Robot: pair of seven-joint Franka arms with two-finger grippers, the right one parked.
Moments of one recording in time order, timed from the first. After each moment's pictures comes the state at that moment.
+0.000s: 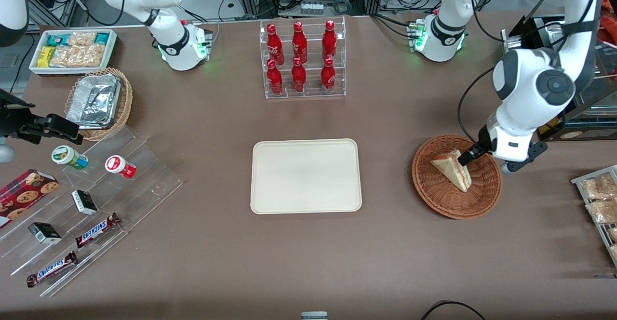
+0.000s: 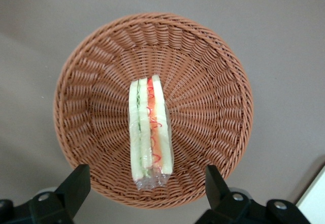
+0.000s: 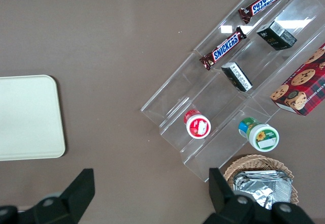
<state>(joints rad) -0.05 0.08 -0.05 -2.20 0.01 2.30 -0.68</state>
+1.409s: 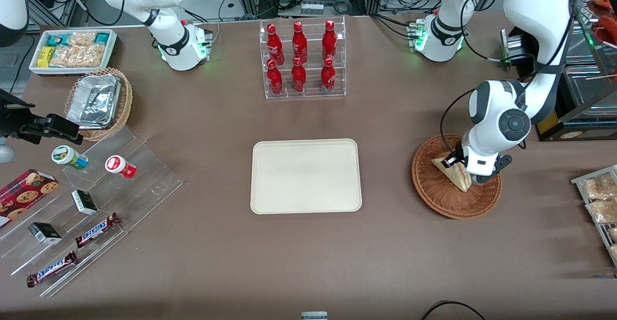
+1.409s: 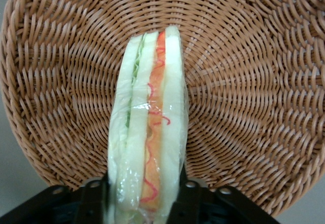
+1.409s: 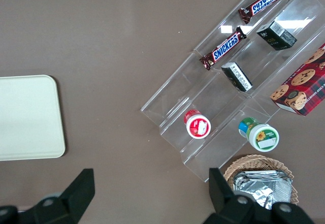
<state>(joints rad) -0.06 0.26 -0.05 -2.22 0.01 2.37 -0.70</state>
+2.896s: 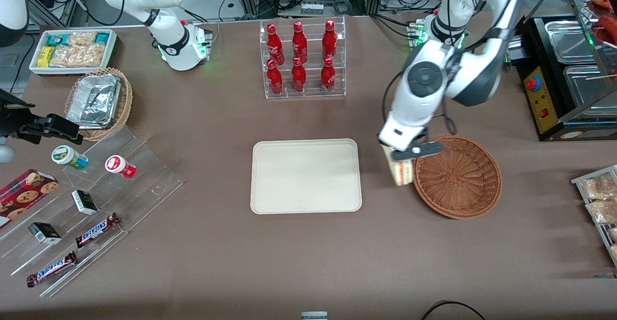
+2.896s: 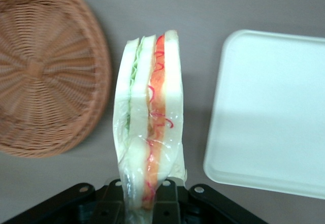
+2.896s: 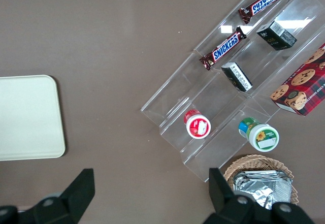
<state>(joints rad) -0.49 0.23 -0.07 -1.93 0.08 2.09 -0.71</state>
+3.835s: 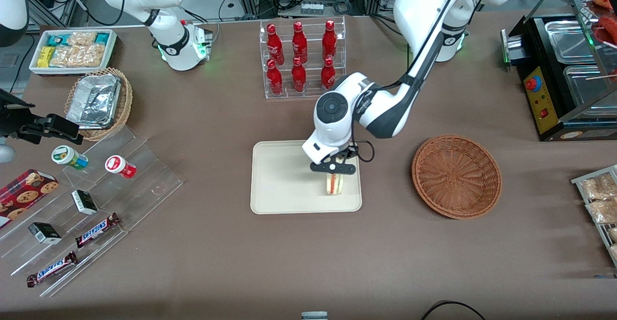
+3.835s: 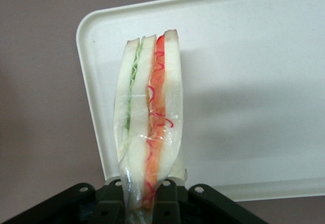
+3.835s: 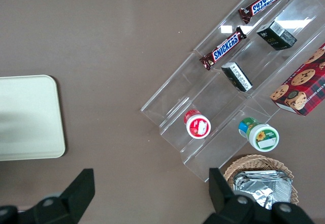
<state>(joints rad) -0.67 0.63 -0.07 -1.55 0.09 2.10 -0.66</state>
